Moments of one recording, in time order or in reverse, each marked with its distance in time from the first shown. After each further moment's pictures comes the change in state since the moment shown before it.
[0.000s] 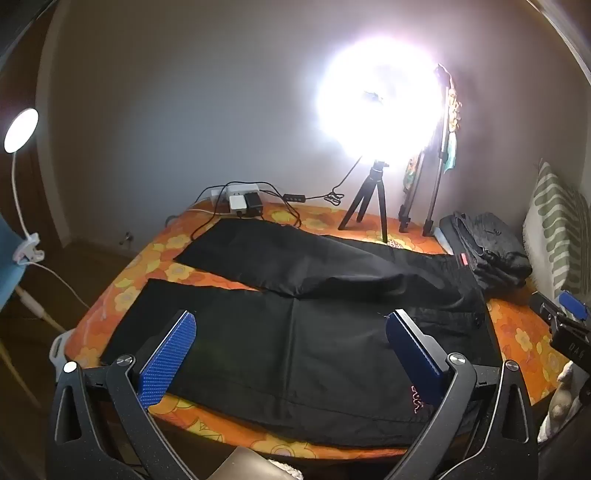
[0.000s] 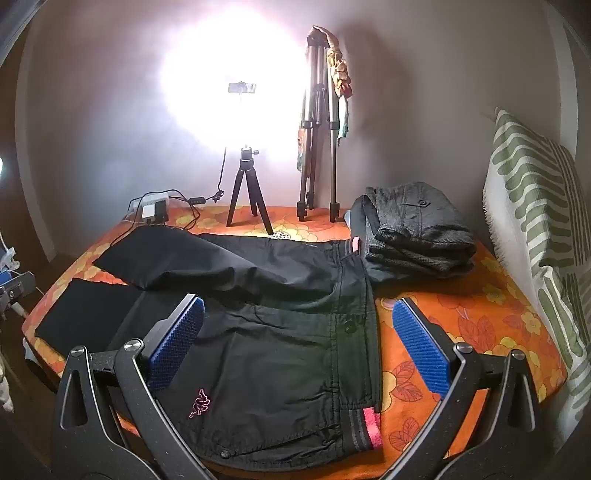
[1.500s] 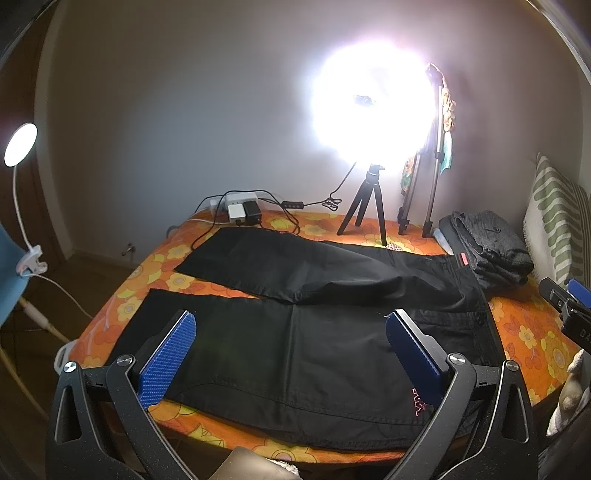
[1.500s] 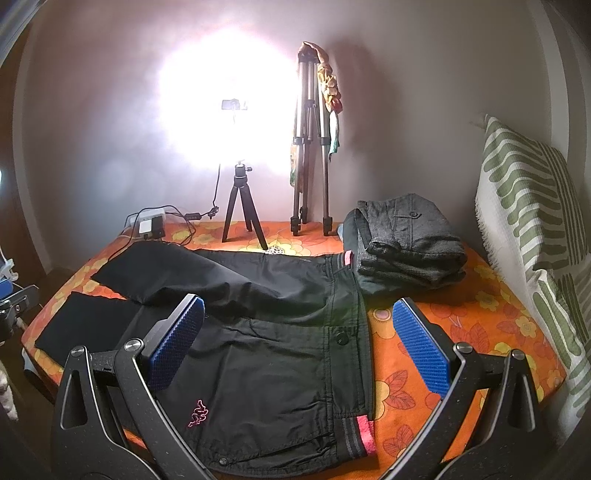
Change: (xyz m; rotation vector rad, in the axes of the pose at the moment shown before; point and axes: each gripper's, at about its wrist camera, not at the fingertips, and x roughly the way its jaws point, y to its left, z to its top) left arm -0.004 -0.009 0.000 0.048 -0.034 0.020; right arm -0.017 -0.008 -0.003 0.021 -0.059 -0.007
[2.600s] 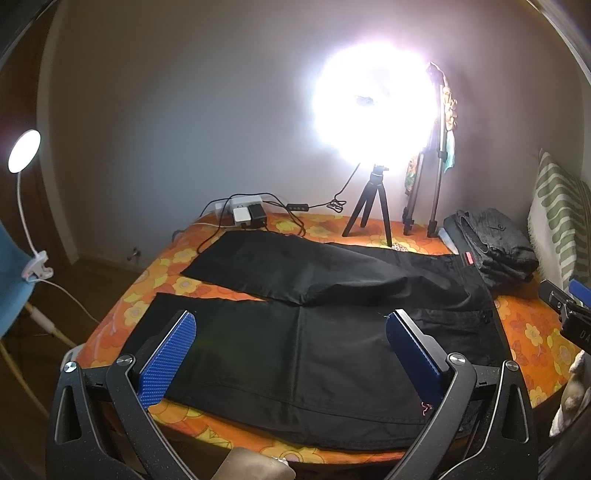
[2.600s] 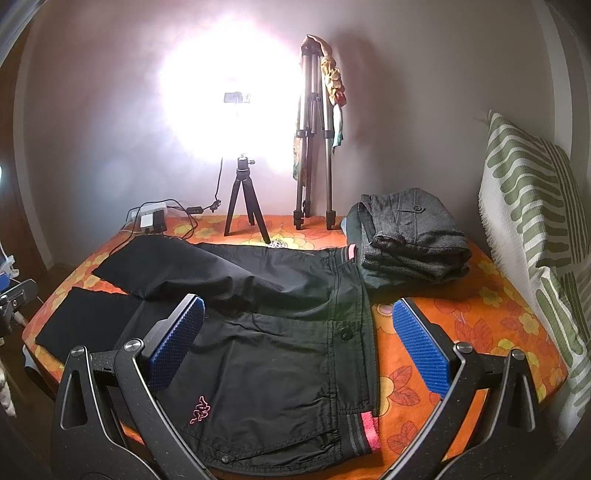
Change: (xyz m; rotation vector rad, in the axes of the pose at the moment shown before) left arm -0.002 0.002 0.000 0.014 -0.006 0.021; right arm 0.005 0.004 -0.004 -0.003 0.021 0.011
